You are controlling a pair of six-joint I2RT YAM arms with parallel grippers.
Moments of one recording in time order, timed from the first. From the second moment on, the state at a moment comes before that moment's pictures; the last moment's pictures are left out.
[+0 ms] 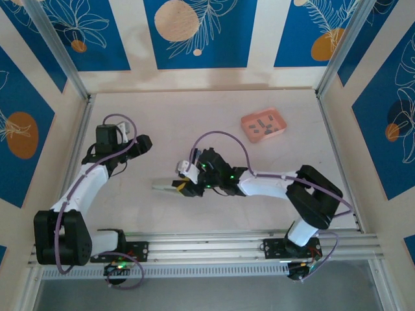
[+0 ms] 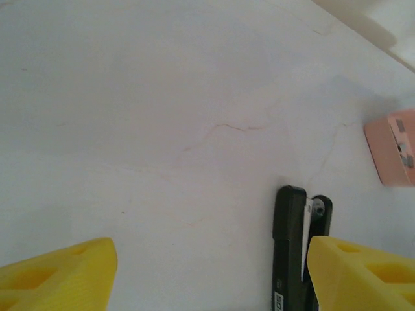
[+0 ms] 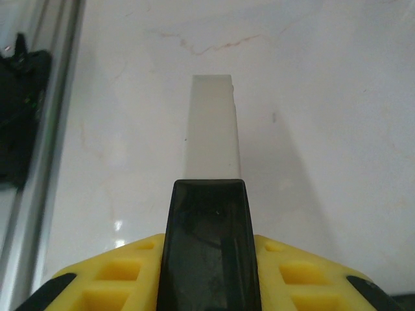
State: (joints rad) left arm -0.04 1.24 0.82 -0.30 0.35 -0.44; right arm 0.92 1.61 0.85 0.13 -0.45 -0.20
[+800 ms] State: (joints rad) left arm -0.21 1.35 0.86 -0.20 0.43 -0.34; right arm 0.75 1.47 0.72 -0.18 -0.66 -0.51
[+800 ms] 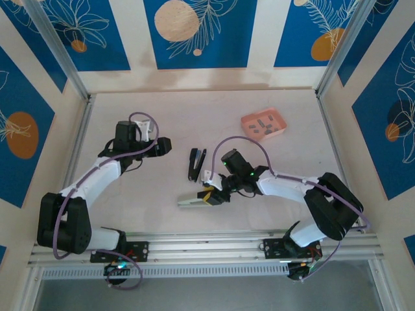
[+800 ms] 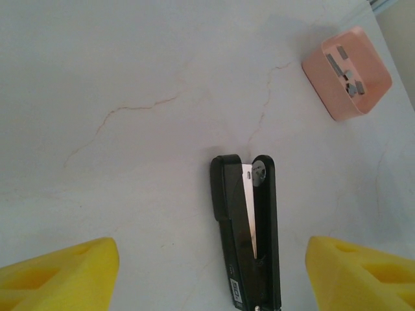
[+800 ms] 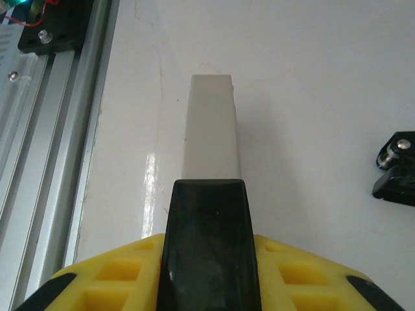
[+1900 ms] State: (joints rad) left arm -0.45 1.26 0.91 -0.33 0.47 0.14; right arm 0.60 1.13 0.48 0.11 -0.61 0.02
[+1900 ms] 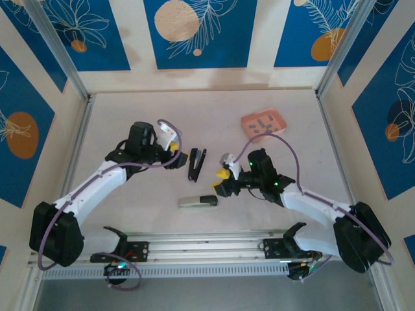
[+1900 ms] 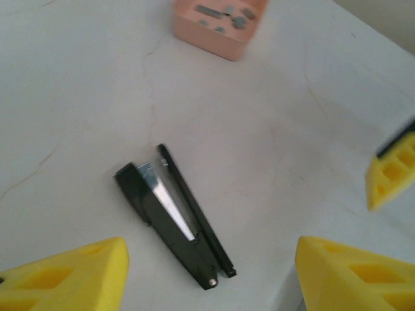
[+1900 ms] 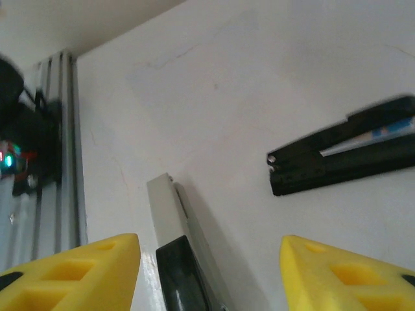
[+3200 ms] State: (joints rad) left arm -0.97 1.75 1.16 -0.64 0.30 0.66; right arm 0.48 0.79 0.25 -0.03 -0.41 0.43
